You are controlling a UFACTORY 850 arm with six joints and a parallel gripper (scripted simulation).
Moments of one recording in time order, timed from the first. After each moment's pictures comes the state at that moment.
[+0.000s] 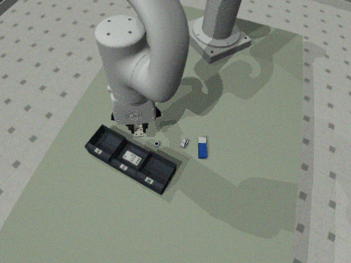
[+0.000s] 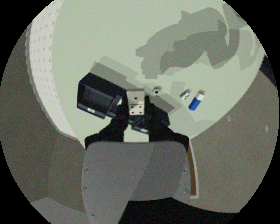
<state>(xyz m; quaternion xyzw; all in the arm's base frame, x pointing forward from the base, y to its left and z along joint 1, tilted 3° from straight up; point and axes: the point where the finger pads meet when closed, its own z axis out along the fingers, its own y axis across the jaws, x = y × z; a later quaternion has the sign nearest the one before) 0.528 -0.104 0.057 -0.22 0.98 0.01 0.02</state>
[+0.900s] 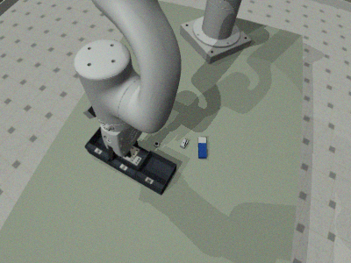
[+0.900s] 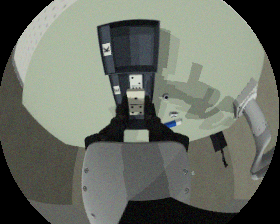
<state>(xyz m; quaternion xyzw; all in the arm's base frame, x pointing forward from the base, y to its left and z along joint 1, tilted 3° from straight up) 0.595 -0.102 0.059 -0.64 0.77 0.00 0.02</state>
